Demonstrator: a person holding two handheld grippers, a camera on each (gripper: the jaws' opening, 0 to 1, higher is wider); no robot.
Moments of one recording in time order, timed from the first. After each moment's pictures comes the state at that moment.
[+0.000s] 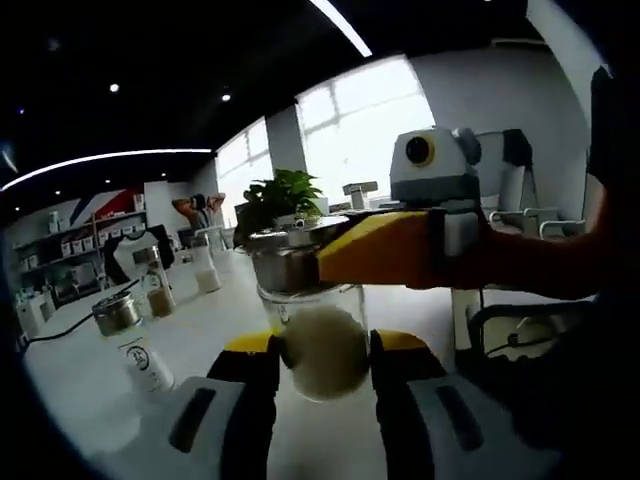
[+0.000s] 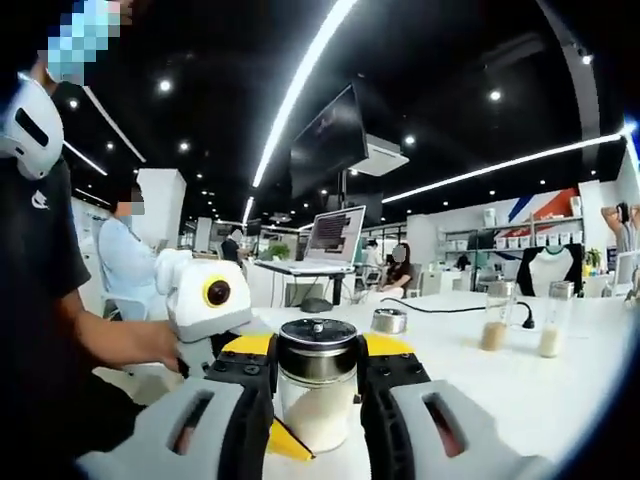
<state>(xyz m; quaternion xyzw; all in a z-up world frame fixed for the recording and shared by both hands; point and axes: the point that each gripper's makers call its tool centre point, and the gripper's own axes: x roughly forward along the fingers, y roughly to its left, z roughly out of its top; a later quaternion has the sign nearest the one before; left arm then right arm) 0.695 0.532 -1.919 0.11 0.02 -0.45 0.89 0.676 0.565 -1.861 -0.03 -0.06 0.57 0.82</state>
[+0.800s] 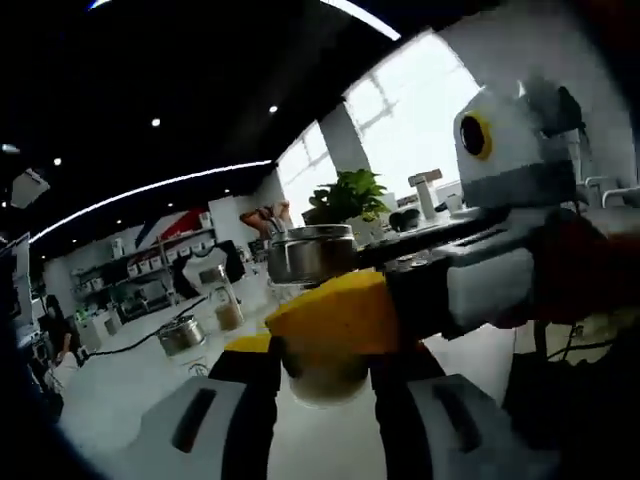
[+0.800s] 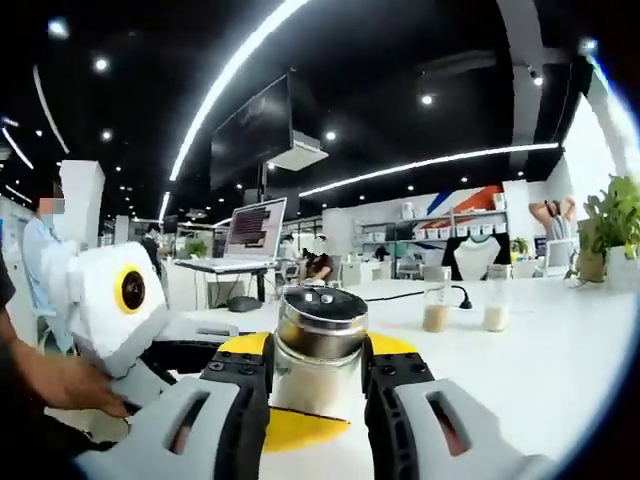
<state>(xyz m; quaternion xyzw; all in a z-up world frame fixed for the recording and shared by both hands) 0.703 0.543 -1.888 0.08 -0.04 -0.38 0.92 0.703 0.564 -1.861 0.03 -0.02 0.44 0.90</state>
